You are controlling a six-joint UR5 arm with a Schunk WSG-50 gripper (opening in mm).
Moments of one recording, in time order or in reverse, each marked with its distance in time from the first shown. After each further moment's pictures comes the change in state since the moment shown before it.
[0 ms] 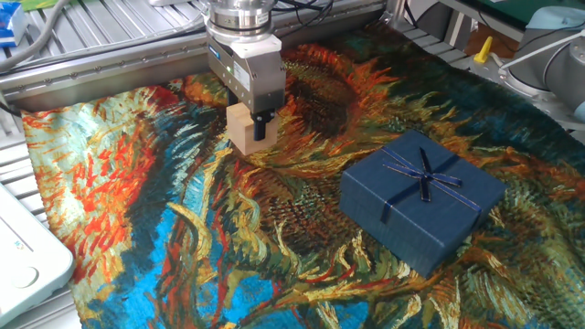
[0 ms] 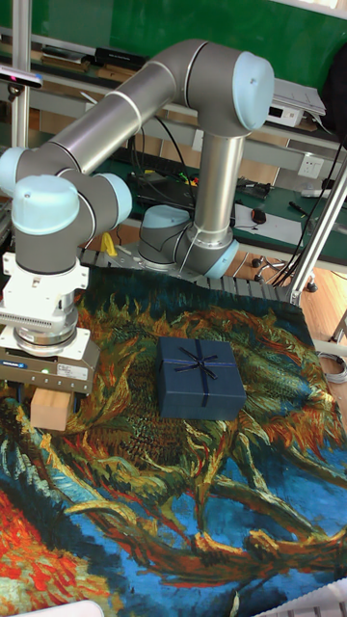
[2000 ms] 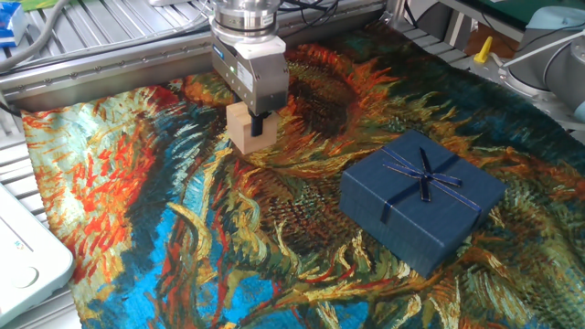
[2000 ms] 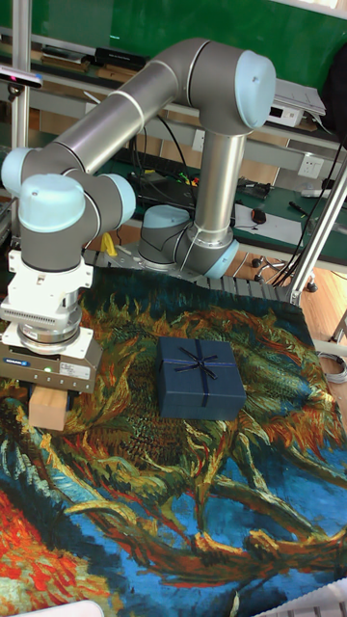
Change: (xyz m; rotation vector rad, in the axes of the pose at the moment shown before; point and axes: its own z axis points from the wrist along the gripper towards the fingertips) arm 0.002 0.002 -0.001 0.005 -0.009 0.021
